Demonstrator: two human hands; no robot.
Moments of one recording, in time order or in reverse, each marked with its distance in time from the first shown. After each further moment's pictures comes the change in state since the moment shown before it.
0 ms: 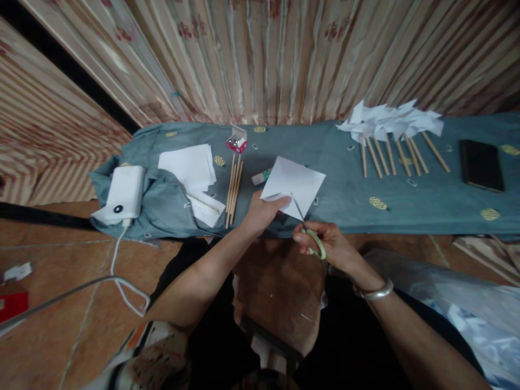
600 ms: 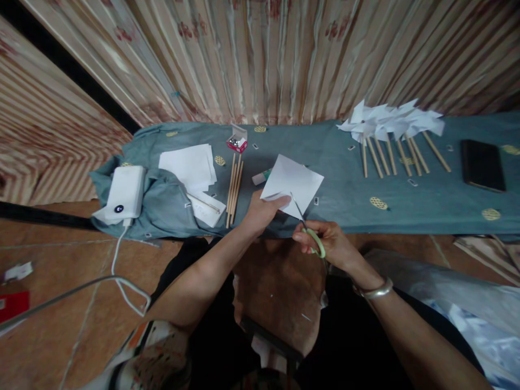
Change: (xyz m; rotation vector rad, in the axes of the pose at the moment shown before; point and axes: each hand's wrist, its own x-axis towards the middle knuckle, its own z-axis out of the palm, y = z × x) left_hand 0.000 0.000 0.000 -0.007 0.001 0.009; right_hand 0.002 0.002 0.000 -0.011 0.016 -0.002
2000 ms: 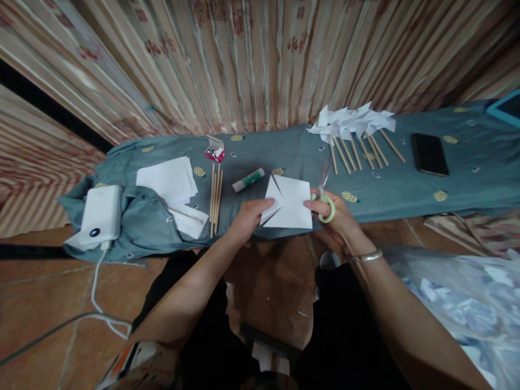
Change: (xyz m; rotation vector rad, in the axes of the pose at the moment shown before) left_hand -0.003 0.003 0.003 -0.022 -0.316 -0.149; right_hand 0.018 -0.010 -0.047 0.403 0.403 -0.139
